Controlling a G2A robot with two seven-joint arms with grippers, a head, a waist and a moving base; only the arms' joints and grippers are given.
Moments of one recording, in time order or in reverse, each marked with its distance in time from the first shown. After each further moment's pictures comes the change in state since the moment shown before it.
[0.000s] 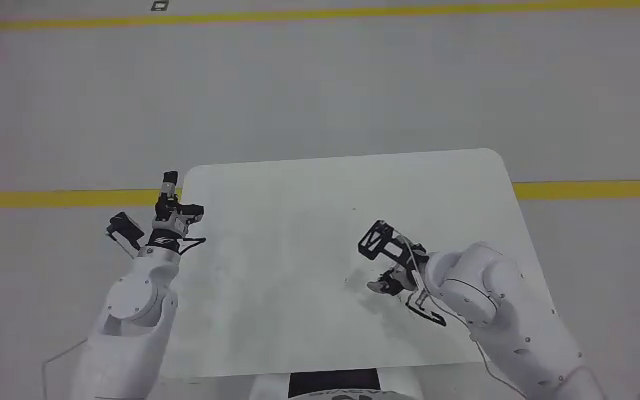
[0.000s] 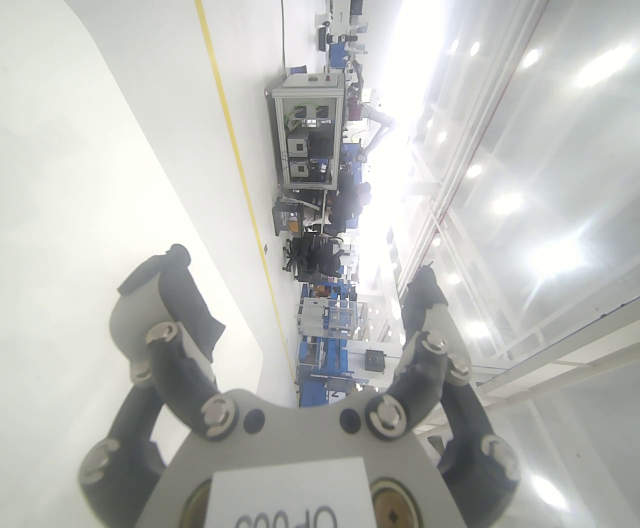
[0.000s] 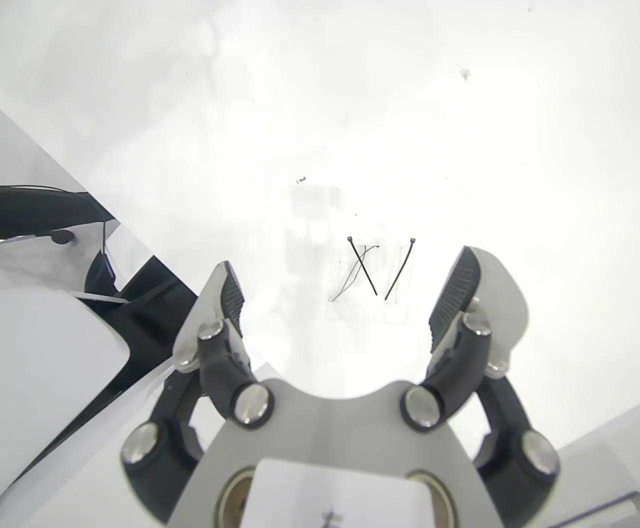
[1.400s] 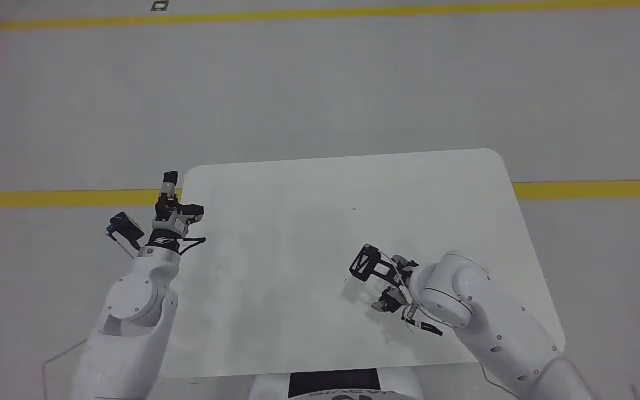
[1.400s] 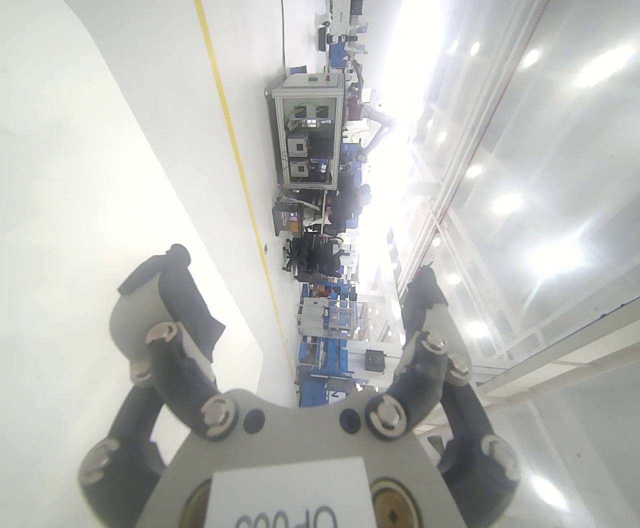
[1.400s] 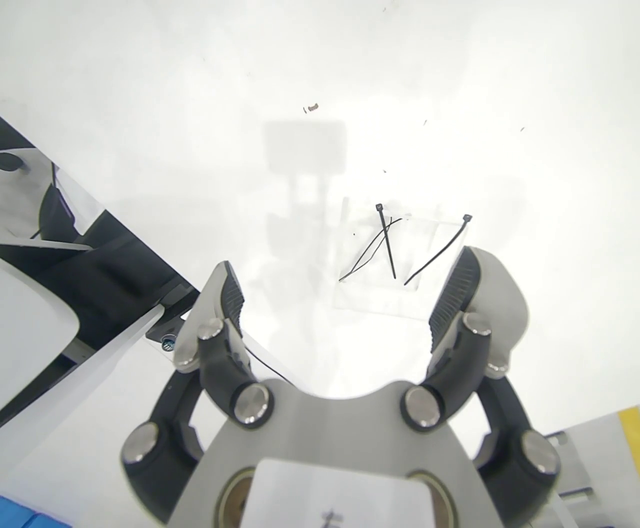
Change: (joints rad) left arm 0.000 0.000 0.000 0.000 0.000 0.000 0.000; right arm 0.035 0.020 -0.142 0.109 -0.071 -0.033 0.058
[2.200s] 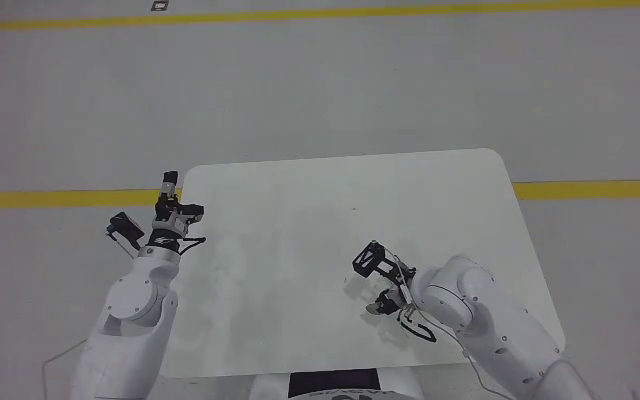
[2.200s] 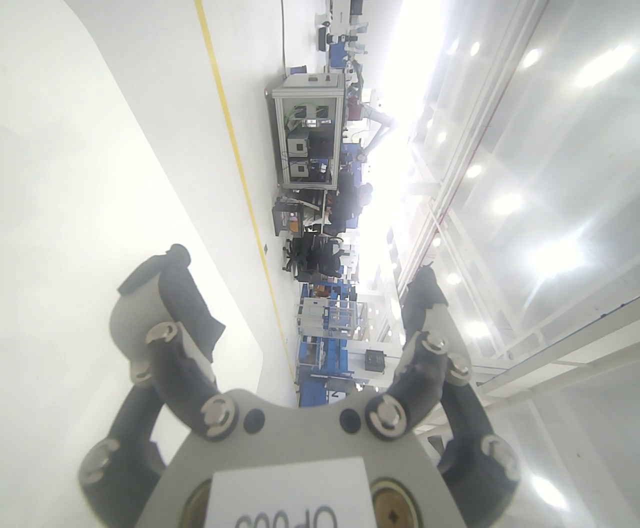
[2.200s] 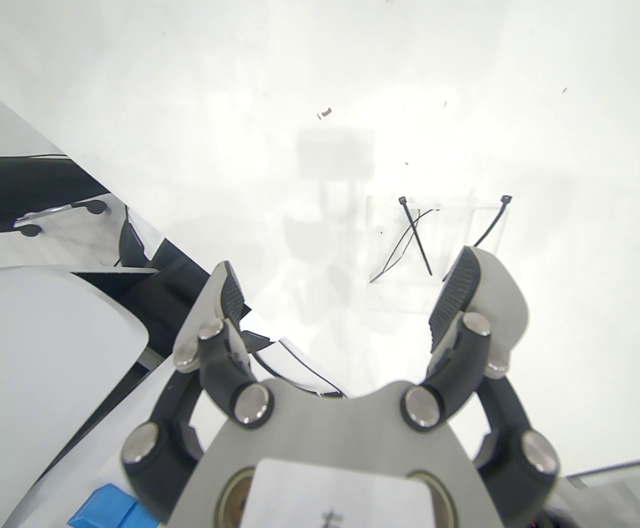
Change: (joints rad) left arm 0.000 0.000 0.000 0.000 0.000 0.000 0.000; right arm -0.034 0.000 0.027 -0.006 0.080 0.144 -0.014
